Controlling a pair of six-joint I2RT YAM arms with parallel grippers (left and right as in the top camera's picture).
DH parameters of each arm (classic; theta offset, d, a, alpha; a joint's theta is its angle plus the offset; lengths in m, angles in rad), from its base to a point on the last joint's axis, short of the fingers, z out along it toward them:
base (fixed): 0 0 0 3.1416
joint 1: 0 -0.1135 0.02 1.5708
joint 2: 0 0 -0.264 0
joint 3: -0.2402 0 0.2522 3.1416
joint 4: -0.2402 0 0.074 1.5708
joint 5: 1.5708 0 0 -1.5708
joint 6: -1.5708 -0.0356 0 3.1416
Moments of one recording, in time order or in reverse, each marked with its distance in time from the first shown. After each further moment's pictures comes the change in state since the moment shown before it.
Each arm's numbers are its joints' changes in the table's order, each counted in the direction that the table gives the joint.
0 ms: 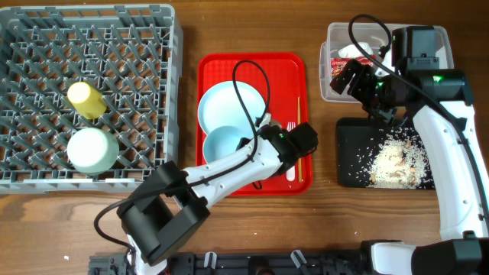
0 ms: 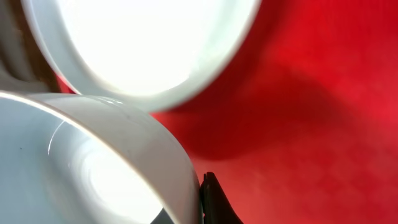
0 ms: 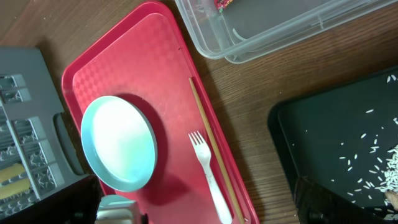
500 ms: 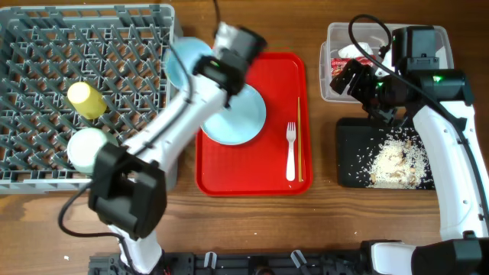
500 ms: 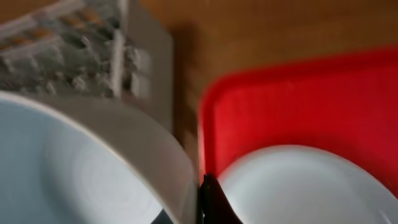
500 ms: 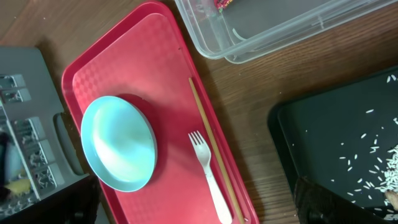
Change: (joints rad) left arm -0.443 0.000 -0.273 0.309 -0.114 -0.433; right arm 0.000 0.000 0.000 0.000 0.000 0.000
